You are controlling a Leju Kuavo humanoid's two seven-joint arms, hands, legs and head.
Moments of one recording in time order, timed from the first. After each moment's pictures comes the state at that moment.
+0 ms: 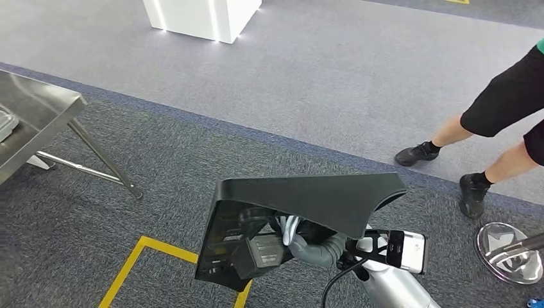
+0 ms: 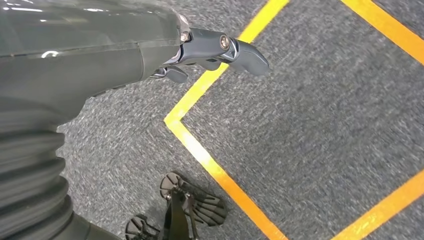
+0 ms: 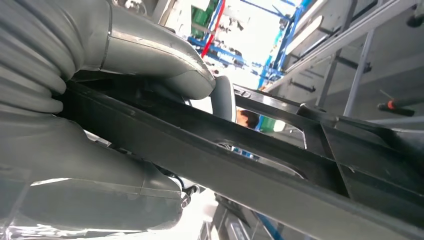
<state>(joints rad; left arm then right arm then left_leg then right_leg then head) -0.07 0.01 1.25 -0.23 -0.80 0.10 -0.36 -0.31 -0.17 0.58 -1.77 -0.13 0.46 -0.61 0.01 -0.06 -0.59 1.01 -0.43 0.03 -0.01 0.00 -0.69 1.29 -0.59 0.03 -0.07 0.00</state>
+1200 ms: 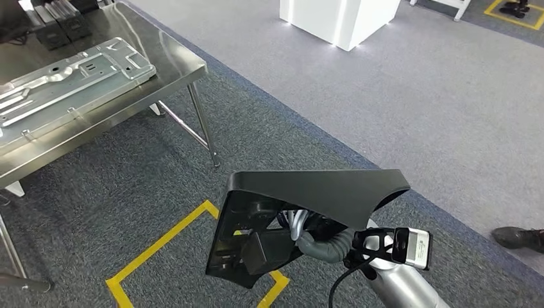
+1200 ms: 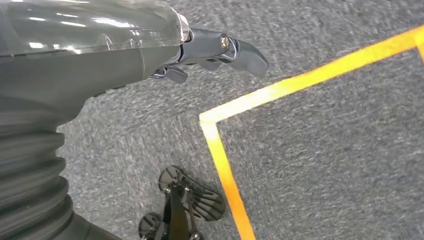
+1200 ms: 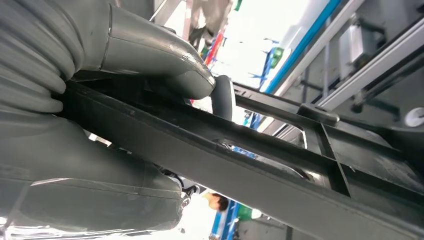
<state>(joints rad) -0.07 0.01 1.25 -0.23 -0.81 0.08 -0.37 -0.31 -0.23 0.57 -1.77 -0.16 0.44 -0.61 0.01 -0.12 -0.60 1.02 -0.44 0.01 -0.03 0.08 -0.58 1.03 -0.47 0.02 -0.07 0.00</state>
